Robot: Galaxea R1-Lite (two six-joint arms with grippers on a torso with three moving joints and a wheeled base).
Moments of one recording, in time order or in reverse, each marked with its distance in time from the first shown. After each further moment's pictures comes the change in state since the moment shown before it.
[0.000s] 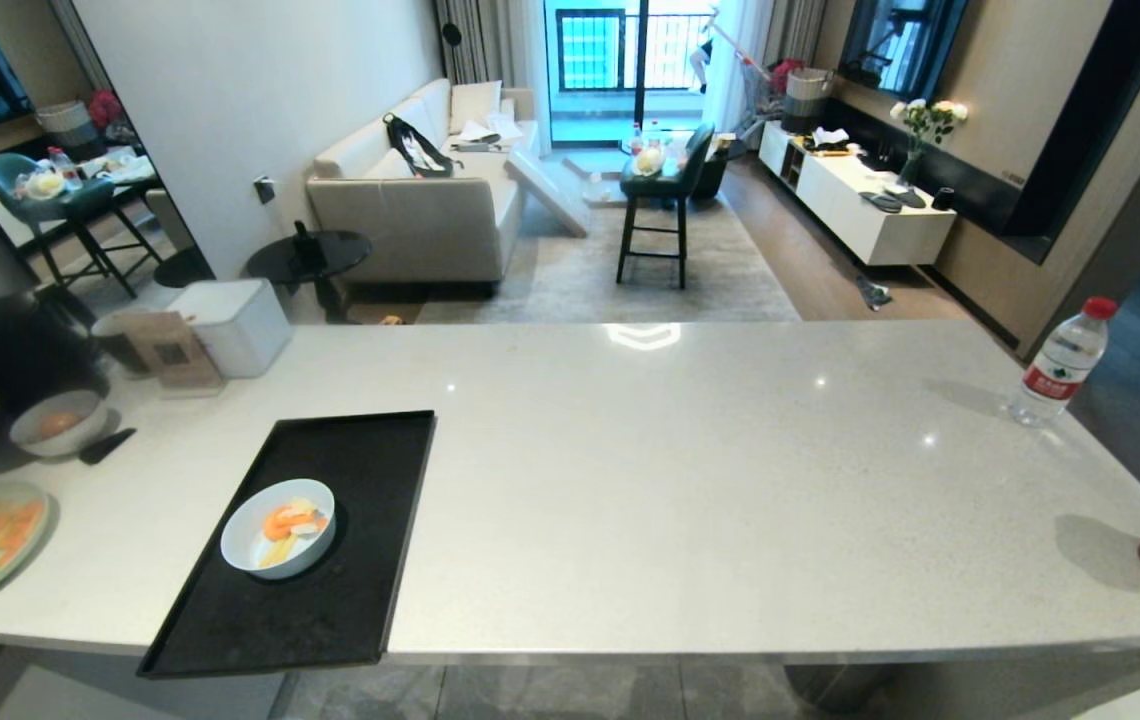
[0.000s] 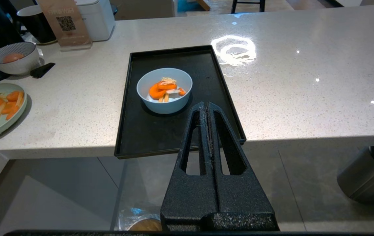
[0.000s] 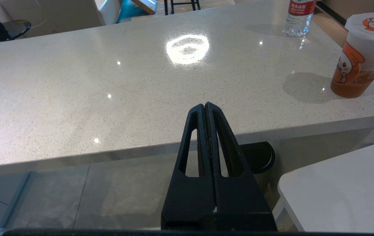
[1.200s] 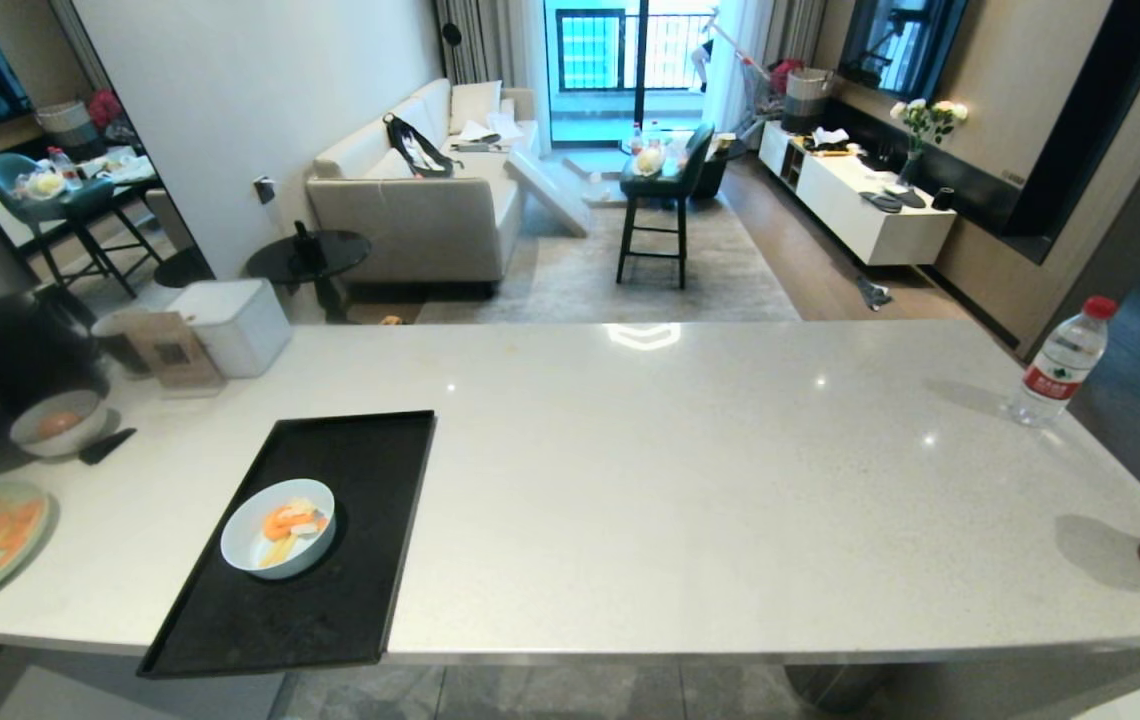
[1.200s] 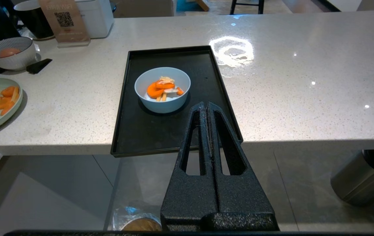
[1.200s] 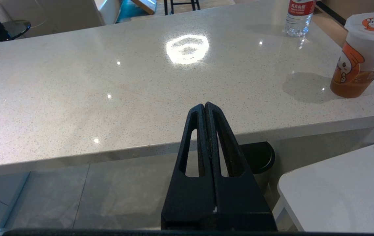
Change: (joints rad) left arm 0.000 0.000 0.000 0.000 0.002 -0.029; right arm 0.000 0.000 0.000 0.000 -0.001 0.000
